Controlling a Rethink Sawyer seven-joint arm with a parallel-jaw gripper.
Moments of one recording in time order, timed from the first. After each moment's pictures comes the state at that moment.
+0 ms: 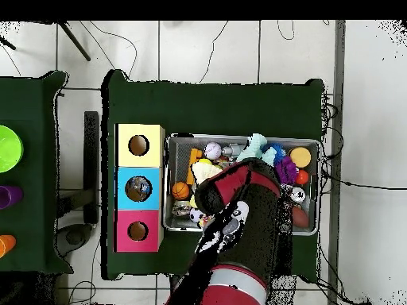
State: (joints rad) arm -0.02 -0.43 -0.34 1.40 -0.74 0.55 2.41
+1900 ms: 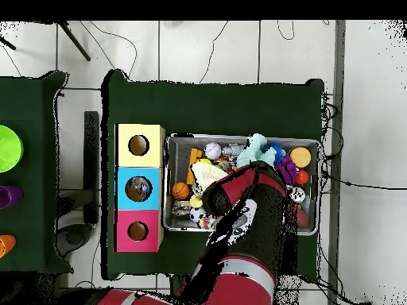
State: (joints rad) arm -0.05 -0.38 -0.34 1.40 -0.75 0.46 2.41
